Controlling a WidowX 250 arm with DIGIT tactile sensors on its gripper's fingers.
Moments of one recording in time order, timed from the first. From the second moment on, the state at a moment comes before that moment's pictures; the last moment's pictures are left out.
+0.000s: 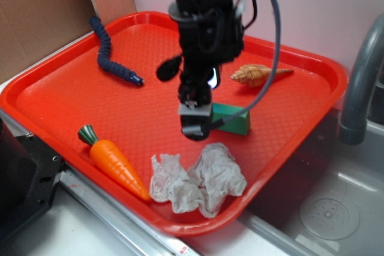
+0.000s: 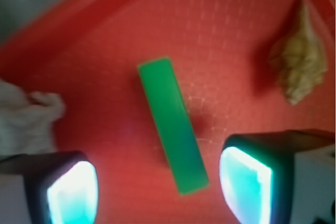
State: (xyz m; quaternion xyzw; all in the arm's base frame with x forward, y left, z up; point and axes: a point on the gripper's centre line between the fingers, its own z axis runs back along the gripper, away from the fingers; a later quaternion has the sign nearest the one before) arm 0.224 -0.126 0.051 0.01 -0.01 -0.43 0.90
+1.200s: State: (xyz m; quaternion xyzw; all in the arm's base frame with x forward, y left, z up) arm 0.225 -0.090 0.084 -0.02 -0.01 -0.32 0.95
